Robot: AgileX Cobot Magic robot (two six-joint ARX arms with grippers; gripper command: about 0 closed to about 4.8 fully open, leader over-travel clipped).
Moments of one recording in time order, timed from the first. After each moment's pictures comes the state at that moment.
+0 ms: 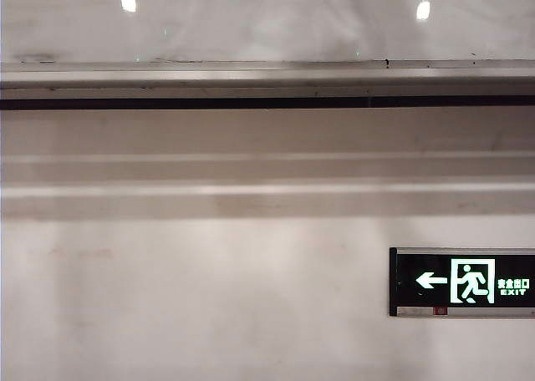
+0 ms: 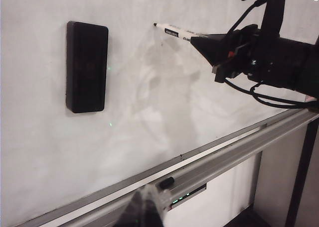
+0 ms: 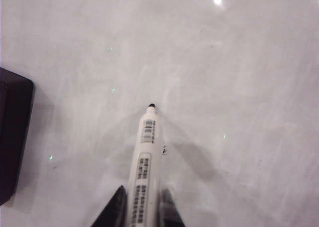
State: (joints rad) left arm -0.65 0.91 1.30 -0.22 0.00 0.09; right arm 0.49 1.56 1.90 -0.06 0.24 -0.21
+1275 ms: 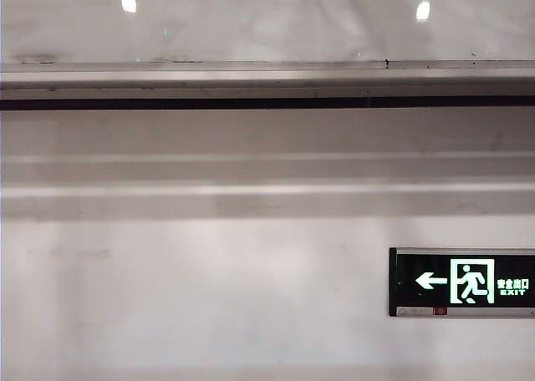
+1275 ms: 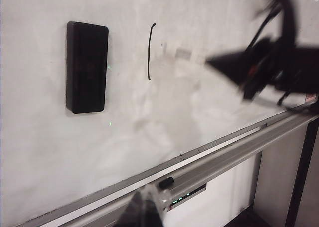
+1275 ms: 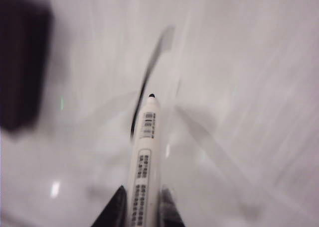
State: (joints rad) left arm -0.65 0.91 1.30 -0.22 0.00 0.09; right arm 0.51 1.49 1.90 -0.31 0.26 -0.22
